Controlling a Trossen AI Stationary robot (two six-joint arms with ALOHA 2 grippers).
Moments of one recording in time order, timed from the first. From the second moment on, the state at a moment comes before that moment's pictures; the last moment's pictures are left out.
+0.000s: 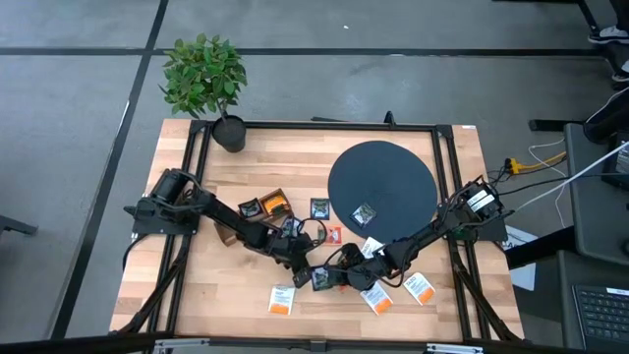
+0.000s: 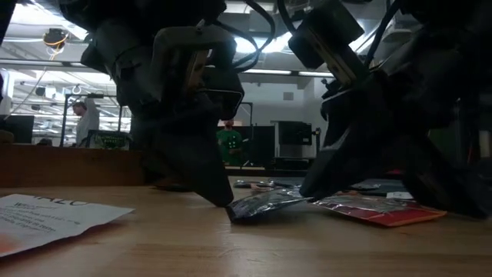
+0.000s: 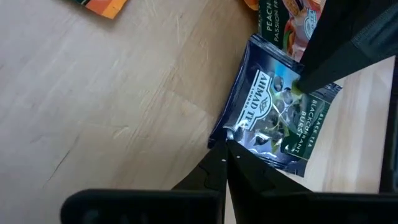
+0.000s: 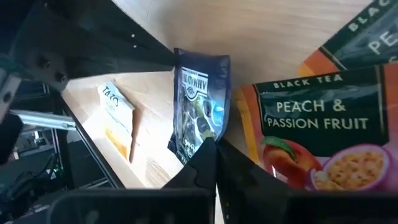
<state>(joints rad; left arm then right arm) -0.34 1.92 0.95 0.13 0.01 -0.93 0.52 1.94 0.92 0.27 0.25 1.78</state>
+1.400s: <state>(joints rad) -0.62 1.18 0.21 1.02 -1.03 -1.51 0.38 1.85 0.92 0.75 0.79 1.36</state>
